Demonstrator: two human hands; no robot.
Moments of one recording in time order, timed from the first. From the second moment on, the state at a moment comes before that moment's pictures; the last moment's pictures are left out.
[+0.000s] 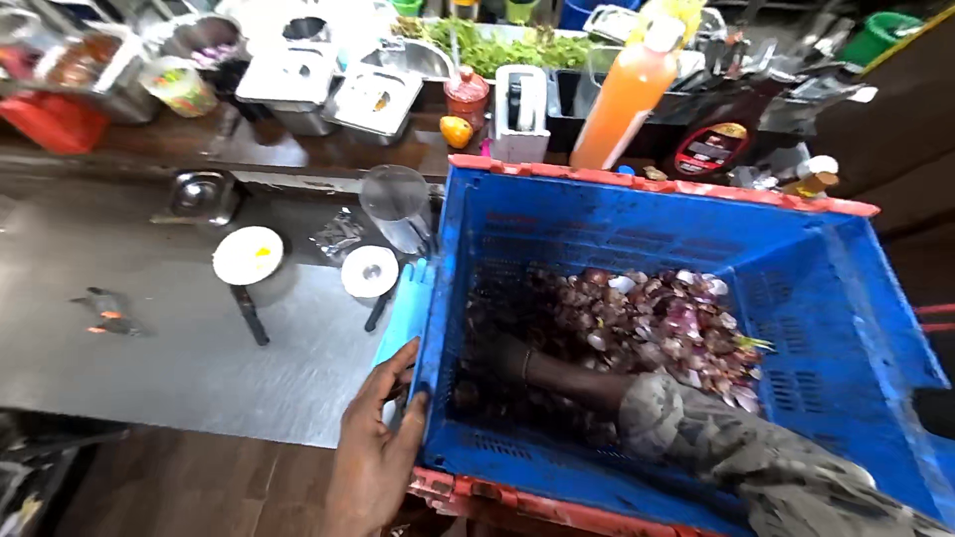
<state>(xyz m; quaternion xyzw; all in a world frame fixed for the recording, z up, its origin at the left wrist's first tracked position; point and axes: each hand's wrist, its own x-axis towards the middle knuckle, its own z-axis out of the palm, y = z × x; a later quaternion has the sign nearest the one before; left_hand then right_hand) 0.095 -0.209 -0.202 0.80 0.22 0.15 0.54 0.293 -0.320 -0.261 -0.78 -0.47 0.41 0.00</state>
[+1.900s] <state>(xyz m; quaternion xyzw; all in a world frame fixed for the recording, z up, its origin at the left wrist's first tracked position) 0.334 -0.357 -0.212 0.88 0.06 -0.43 0.21 0.287 -0.654 -0.129 -0.78 -0.11 0.07 0.61</state>
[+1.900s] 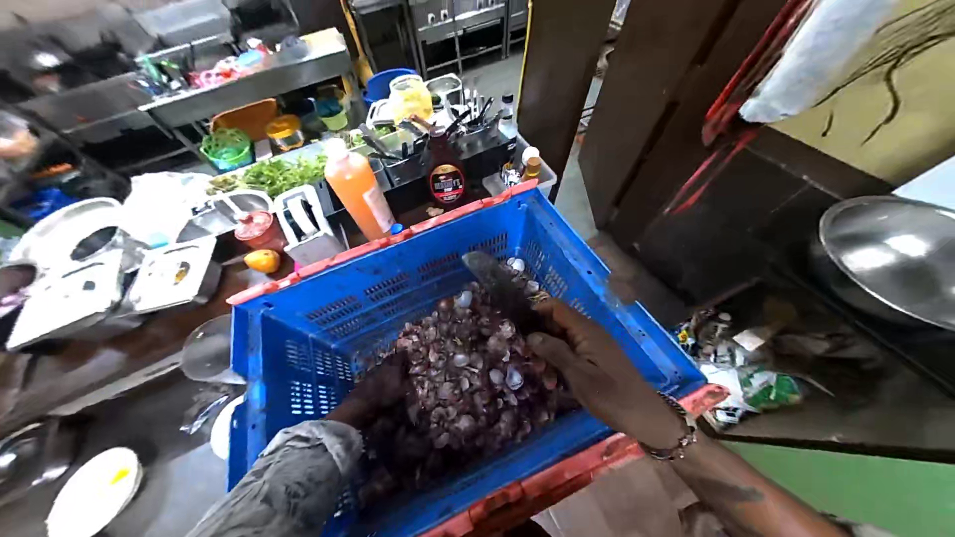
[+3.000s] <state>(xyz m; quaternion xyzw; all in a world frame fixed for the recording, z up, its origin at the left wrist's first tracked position) 0.228 -0.361 -0.118 0.46 0.15 -0.01 0.87 0.226 -0.501 -0.119 -0.90 -0.11 0.05 0.43</state>
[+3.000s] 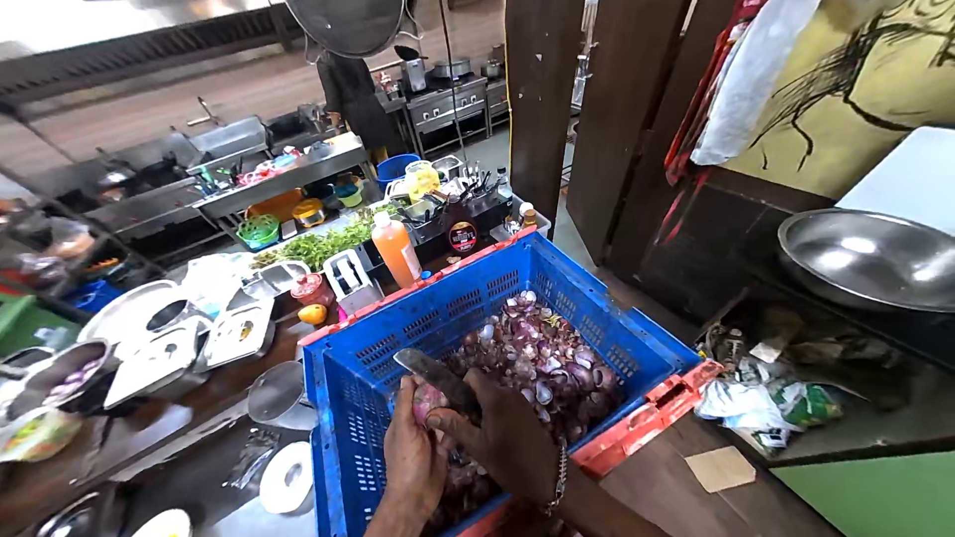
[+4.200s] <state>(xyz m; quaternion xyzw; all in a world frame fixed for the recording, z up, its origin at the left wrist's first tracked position) 0.229 -0.345 -0.114 0.45 0.03 -0.06 0.89 0.233 -0.517 -0.136 -0.81 -0.33 -0.26 0.41</state>
